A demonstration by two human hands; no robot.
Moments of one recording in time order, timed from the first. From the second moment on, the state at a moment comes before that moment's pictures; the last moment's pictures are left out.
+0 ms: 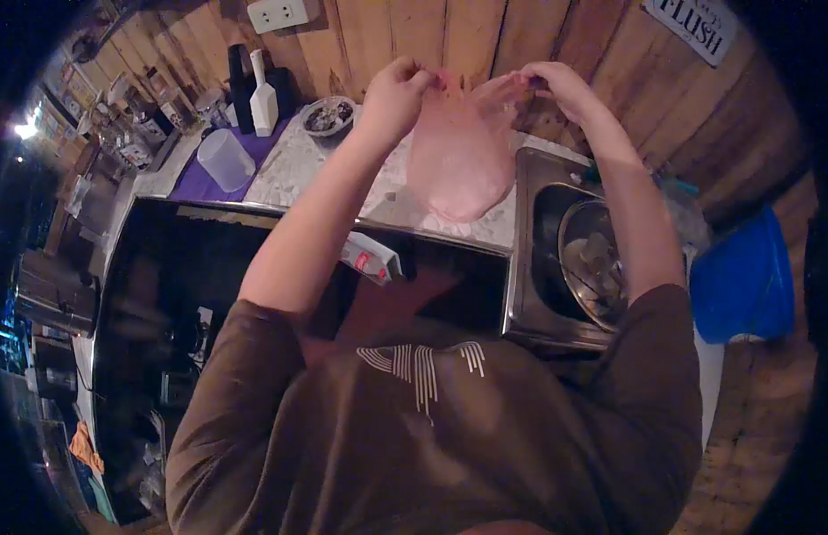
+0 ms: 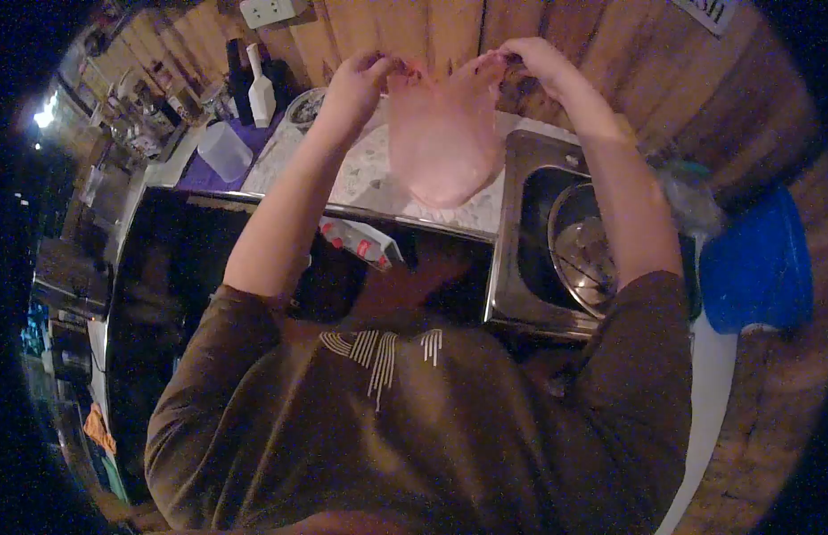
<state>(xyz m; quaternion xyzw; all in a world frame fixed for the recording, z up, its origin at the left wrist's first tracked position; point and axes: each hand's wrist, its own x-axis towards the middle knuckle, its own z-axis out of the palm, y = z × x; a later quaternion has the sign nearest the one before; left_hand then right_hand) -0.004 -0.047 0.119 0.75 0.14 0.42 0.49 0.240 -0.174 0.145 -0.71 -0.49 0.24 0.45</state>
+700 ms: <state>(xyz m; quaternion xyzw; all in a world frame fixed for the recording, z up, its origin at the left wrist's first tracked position) 0.060 -0.023 0.112 0.87 0.00 0.28 0.40 0.178 -0.161 0.194 -0.74 -0.48 0.27 0.39</state>
